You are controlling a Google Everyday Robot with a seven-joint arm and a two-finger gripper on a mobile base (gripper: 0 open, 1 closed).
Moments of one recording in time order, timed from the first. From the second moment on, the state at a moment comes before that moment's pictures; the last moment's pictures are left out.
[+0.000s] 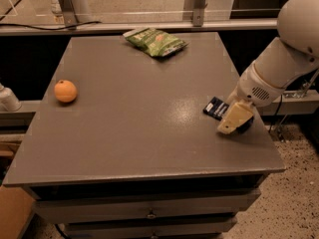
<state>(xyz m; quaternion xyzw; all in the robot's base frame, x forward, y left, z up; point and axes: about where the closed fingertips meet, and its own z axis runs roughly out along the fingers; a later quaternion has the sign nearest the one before) 0.508 -0.188 0.824 -0.53 0.83 0.10 0.15</state>
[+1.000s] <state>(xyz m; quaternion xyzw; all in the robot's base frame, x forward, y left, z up) 0.490 -0.196 0.853 -0.52 0.83 0.11 0.17</state>
